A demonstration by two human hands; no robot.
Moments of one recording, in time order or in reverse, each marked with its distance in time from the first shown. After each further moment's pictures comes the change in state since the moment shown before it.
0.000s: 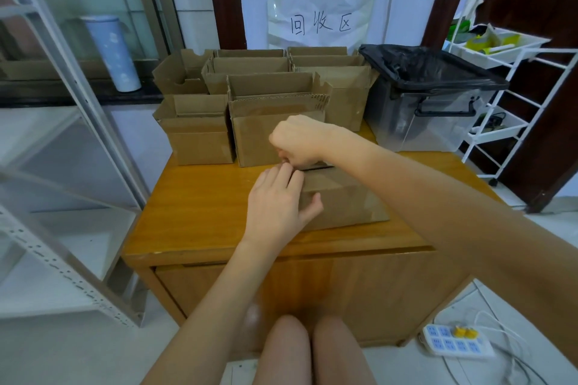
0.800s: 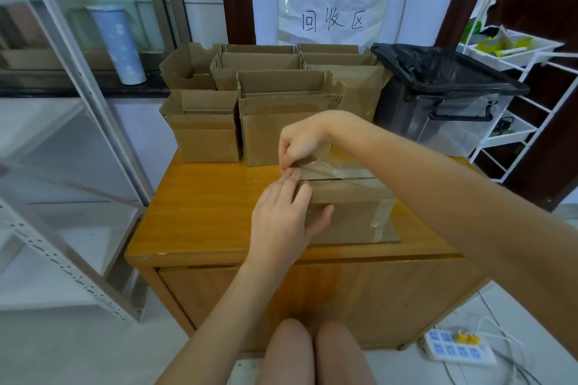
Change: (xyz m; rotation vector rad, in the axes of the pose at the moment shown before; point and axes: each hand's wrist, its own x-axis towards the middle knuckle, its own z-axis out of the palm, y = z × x) left_hand -0.020 -0.004 -0.004 0.005 0.054 0.018; right_hand 0.031 0.013 -0.005 0.664 -0.456 0.082
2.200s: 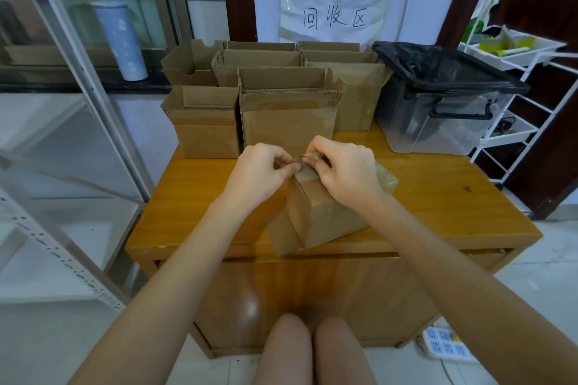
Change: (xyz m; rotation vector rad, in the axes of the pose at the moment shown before) left_hand 0.065 -0.038 -0.023 -0.382 -0.450 -0.392; right_hand -0.053 0.018 0.104 -0.020 1.225 0.001
